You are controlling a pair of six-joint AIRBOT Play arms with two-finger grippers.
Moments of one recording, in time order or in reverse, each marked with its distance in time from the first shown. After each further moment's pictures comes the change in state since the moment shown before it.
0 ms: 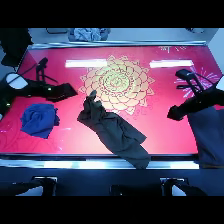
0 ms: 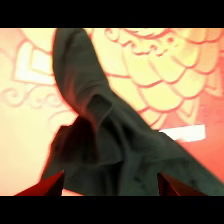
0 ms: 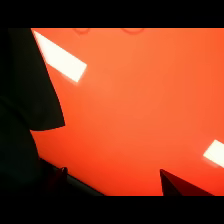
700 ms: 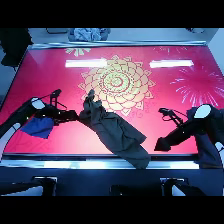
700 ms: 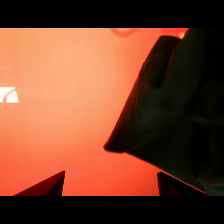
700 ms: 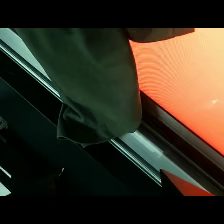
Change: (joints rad) left arm -0.013 -0.085 -0.359 0.000 0.215 0.159; right arm 0.000 0.090 -0.476 0.162 0.084 -0.039
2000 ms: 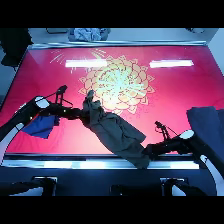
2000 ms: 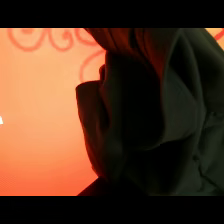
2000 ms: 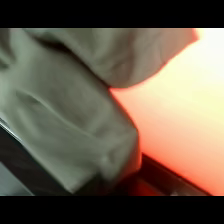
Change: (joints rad) left arm -0.063 0.027 0.029 -0.083 0.012 0.051; right arm -0.001 -0.070 -0.407 0.372 -0.454 -0.026
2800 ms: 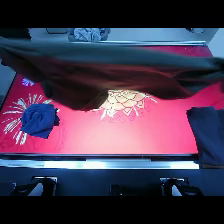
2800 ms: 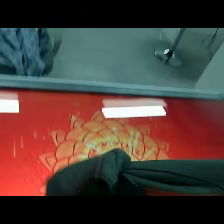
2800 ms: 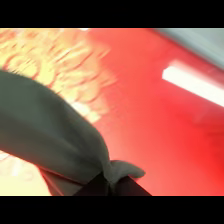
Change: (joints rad) left arm 0.325 0.550 0.669 0.014 -0.211 -0.103; right arm 0.000 0.325 1.260 -0.643 0.136 0.171
